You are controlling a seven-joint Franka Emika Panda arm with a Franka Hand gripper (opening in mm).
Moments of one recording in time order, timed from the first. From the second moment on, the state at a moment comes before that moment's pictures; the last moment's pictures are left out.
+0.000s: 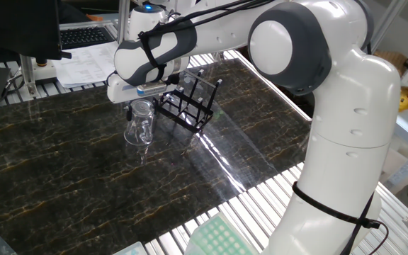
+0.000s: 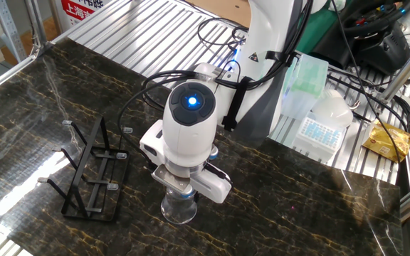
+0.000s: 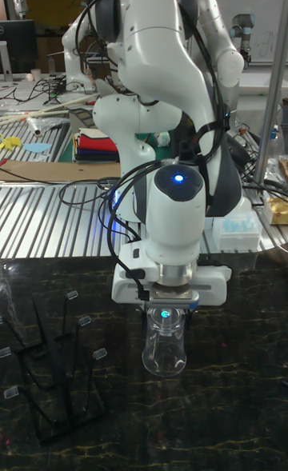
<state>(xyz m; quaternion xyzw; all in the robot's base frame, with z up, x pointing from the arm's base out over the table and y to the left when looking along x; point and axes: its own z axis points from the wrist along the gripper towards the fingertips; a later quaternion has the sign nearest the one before) 0.579 0.057 0.144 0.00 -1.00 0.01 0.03</state>
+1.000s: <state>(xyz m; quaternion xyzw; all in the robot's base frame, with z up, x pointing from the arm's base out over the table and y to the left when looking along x) 0.586 0.058 0.180 -0.01 -1.00 0.01 0.04</state>
